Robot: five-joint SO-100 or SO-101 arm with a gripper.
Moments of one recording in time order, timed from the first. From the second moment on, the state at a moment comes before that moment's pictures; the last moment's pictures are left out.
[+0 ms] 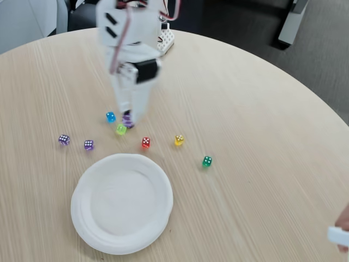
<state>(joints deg) 7.6 102.0 89.6 73.7 48.7</state>
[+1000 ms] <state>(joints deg) 12.9 95.4 89.6 51.3 44.3</state>
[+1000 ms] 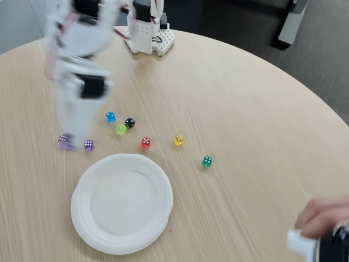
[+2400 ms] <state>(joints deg) 5.0 85.0 99.9 51.1 40.1</state>
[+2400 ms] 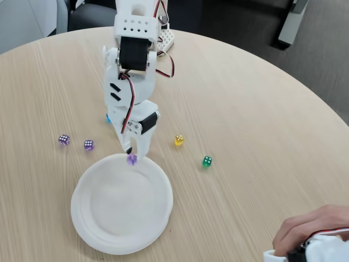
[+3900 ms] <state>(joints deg) -9.0 166.2 164.4 61.7 30.3</state>
